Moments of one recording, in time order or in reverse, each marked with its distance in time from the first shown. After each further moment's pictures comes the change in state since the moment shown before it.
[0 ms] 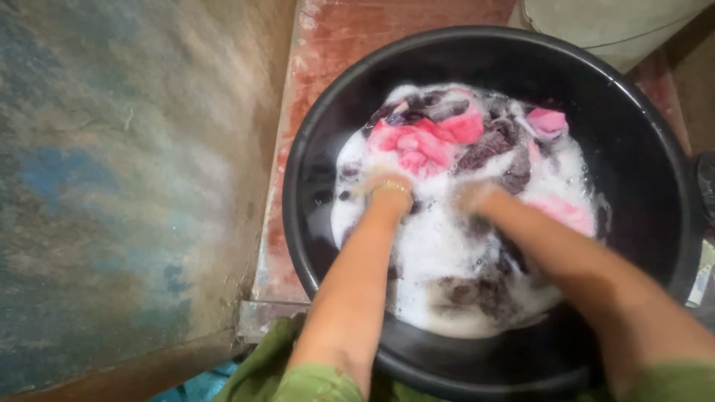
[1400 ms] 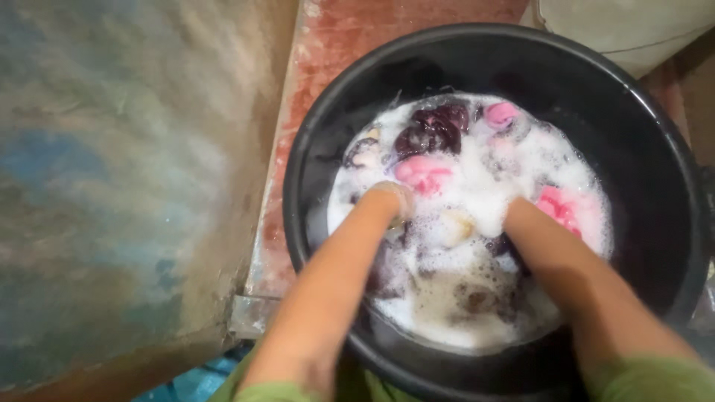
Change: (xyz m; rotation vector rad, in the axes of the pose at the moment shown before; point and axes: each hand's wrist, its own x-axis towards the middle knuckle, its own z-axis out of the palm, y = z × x) left_hand 0.004 -0.005 -0.005 0.269 -0.532 0.362; right_hand -0.012 0.019 0.002 -0.295 0.165 -0.155
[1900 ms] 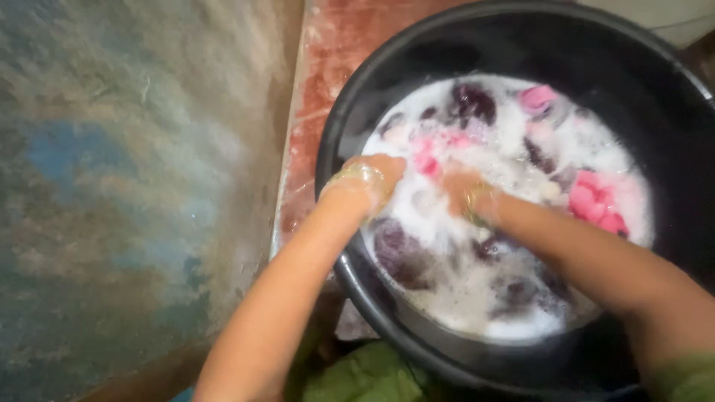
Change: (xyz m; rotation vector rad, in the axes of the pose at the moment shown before) left_hand -0.157 -0.031 -0.058 -0.262 0.344 -0.126; right_hand -0.002 -0.091 -0.017 -0.113 0.171 -0.237
